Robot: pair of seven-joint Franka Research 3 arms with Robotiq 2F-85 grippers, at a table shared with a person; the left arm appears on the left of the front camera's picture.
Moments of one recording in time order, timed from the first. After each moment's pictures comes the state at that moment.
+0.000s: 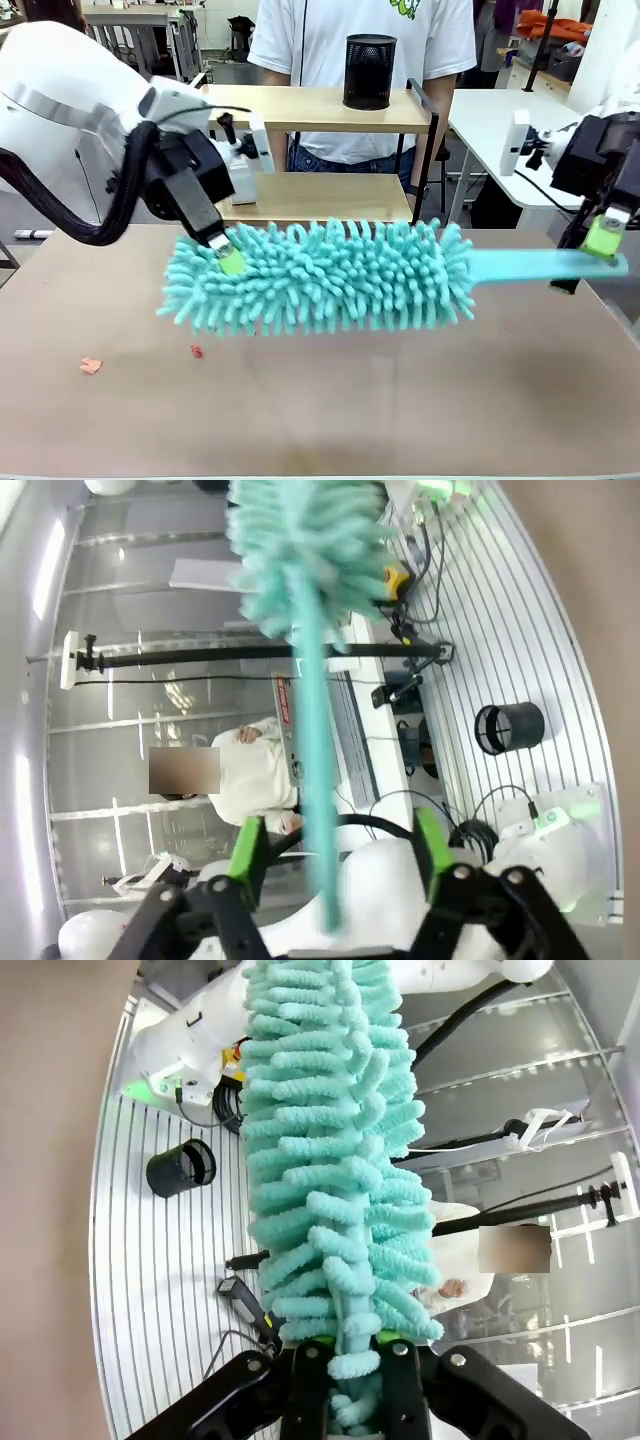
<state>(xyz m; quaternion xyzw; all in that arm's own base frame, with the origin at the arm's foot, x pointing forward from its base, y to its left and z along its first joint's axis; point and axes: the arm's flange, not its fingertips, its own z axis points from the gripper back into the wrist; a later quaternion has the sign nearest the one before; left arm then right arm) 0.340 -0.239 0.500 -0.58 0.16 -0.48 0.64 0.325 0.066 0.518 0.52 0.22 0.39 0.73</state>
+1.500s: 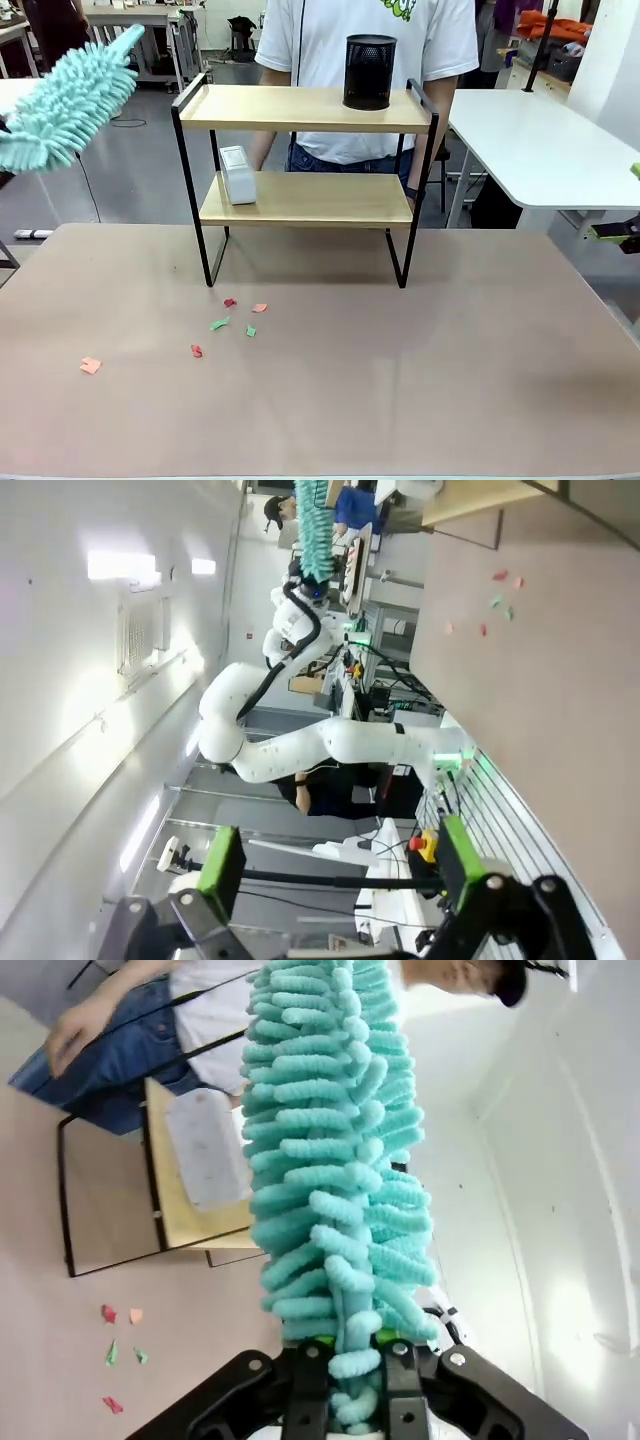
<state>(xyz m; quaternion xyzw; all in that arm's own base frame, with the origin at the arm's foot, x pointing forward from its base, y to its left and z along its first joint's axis) 0.390 0.101 0.463 -0.67 -0.29 0.09 0.68 0.326 -0.095 0.469 0.68 -0.05 0.08 0.72</state>
